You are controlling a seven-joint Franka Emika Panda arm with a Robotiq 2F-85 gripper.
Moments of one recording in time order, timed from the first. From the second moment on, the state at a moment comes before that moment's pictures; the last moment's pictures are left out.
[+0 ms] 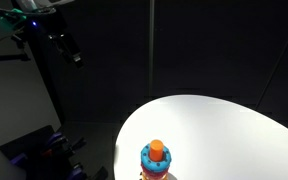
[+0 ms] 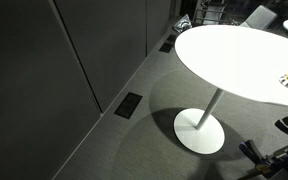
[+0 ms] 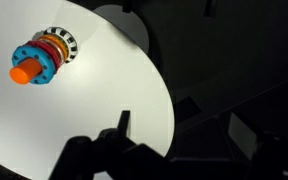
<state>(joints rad) -0.02 -1.00 0.02 -2.77 -0.06 1.99 -0.01</state>
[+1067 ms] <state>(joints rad) -0.08 -0.62 0.07 -2.56 -0.14 2.10 0.13</state>
